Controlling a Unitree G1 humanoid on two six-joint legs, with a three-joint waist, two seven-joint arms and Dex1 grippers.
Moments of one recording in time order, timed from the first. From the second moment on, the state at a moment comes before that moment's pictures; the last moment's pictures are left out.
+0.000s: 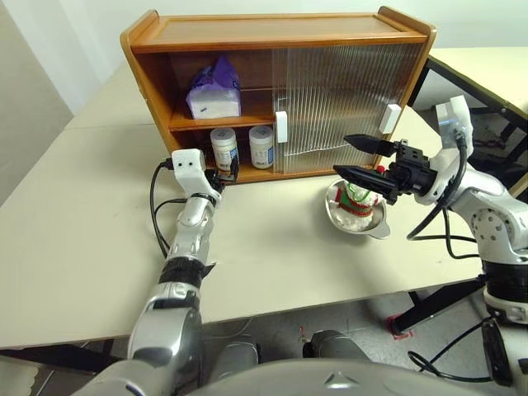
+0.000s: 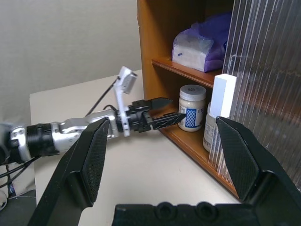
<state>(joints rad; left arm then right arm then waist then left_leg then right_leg) -0.44 0.18 0.14 0.58 -0.12 -0.19 -0.20 -0.42 -0.57 -0.10 -0.17 0.73 0.55 0.99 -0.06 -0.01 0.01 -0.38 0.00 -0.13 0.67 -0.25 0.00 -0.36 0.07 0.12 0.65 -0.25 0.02</state>
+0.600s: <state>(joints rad) -0.39 0.09 -0.10 0.12 -0.17 0.12 -0.42 -0.35 -0.59 -0.13 -0.18 0.73 0.52 0.97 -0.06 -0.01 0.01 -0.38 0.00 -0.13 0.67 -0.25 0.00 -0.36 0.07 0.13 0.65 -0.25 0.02</state>
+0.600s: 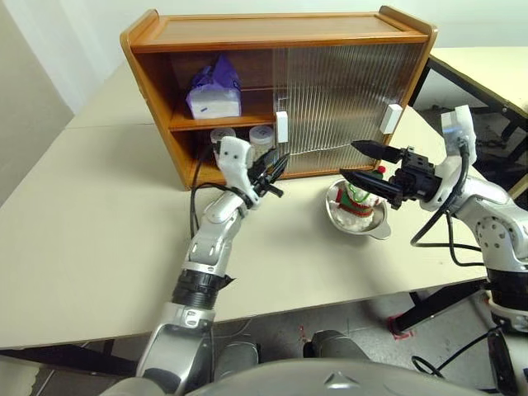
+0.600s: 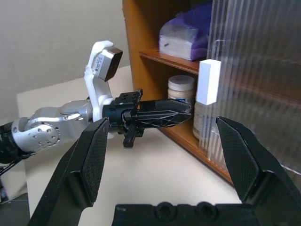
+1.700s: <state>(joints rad) -0.59 -0.11 -0.07 0.30 -0.03 0.11 0.01 -0.30 -0.60 -0.15 -0.23 0.73 0.52 0.94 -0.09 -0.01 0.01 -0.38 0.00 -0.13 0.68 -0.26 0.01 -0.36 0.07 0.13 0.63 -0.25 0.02</state>
